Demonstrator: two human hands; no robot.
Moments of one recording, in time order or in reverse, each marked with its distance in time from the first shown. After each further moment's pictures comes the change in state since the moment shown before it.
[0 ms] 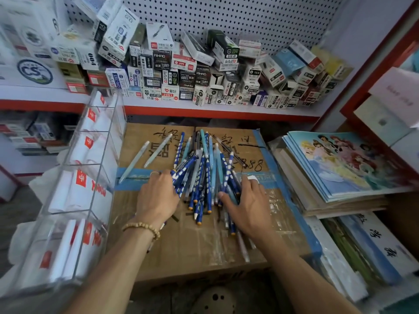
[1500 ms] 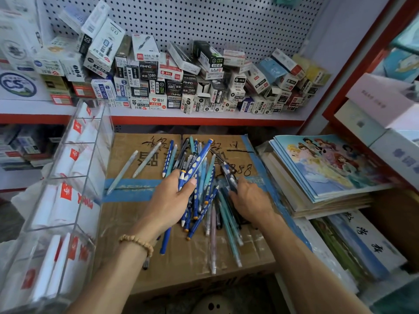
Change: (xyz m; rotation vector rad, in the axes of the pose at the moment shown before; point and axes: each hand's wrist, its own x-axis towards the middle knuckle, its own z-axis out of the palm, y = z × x) left_hand -0.017 0.028 -0.007 -0.659 -0.139 0.065; right_hand 0.036 0.006 -0.021 -0.201 -0.188 0.025
